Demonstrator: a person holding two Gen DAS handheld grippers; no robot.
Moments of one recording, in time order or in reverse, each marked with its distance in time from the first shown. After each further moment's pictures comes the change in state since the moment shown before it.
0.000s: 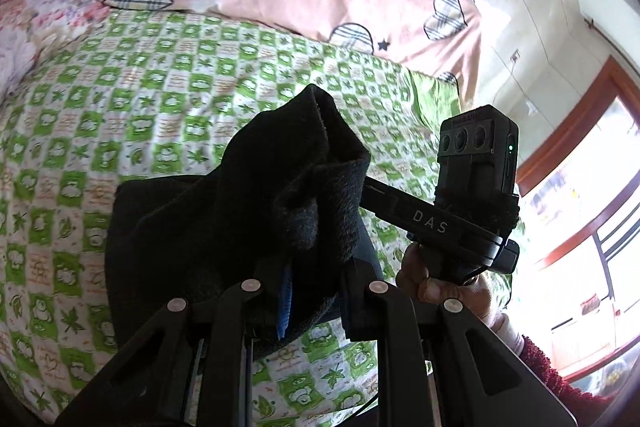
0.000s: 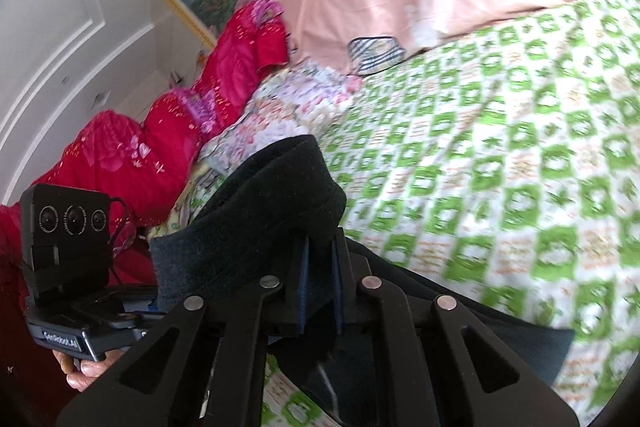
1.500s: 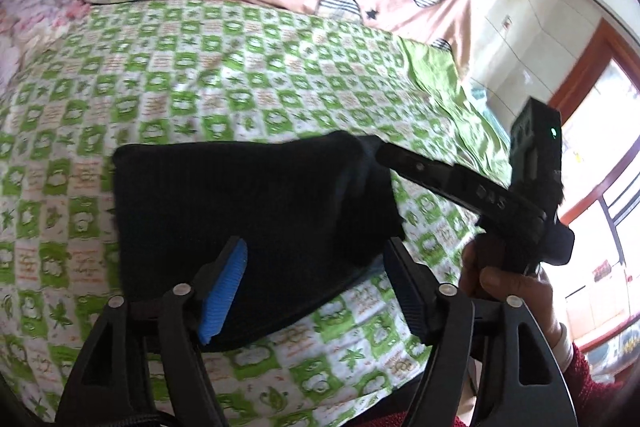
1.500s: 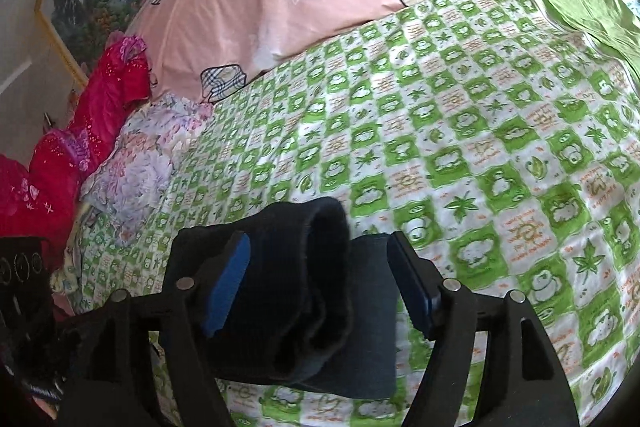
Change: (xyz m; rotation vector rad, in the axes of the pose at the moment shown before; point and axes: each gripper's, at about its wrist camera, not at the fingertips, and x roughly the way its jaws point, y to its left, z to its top) left arm 0.013 0.008 -0.020 0.059 0.040 0.029; right arm -0.060 -0.002 -0.035 0.141 -0.086 -0.522
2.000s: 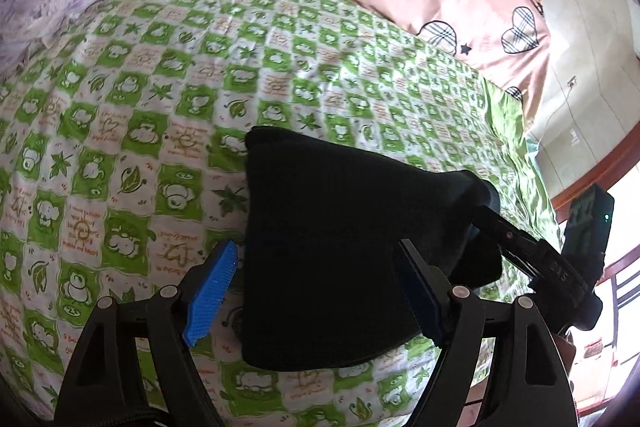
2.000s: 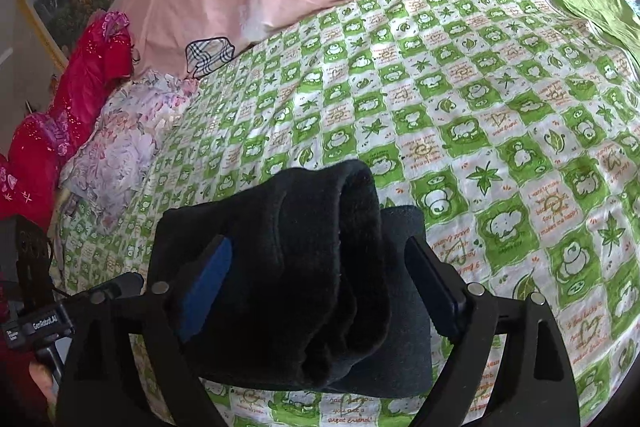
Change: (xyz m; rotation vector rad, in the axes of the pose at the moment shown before) left arm 0.001 0.097 0.001 -0.241 0.001 0.114; right arm 0.026 0.015 -0.014 0.020 0.069 -0.079
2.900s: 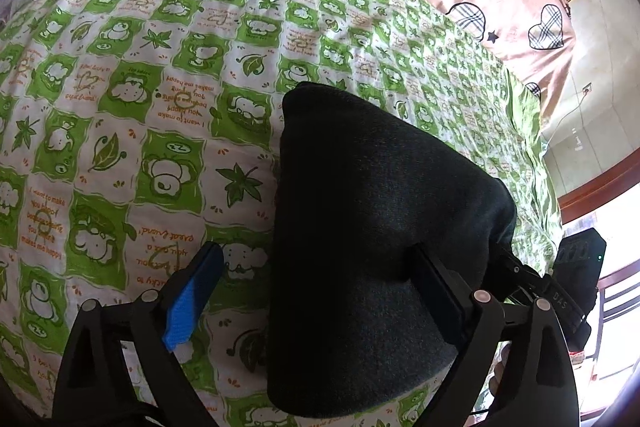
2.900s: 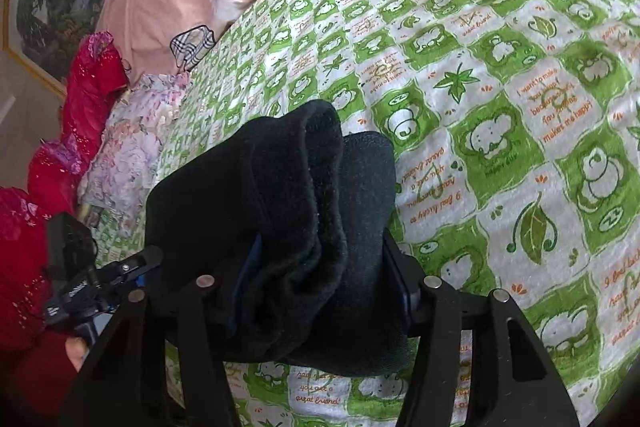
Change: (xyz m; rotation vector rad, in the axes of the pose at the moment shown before) left arm 0.053 0.018 0.003 -0.075 0.103 -0.004; right arm 0.018 -0.056 -0.030 0.167 0.095 0.154
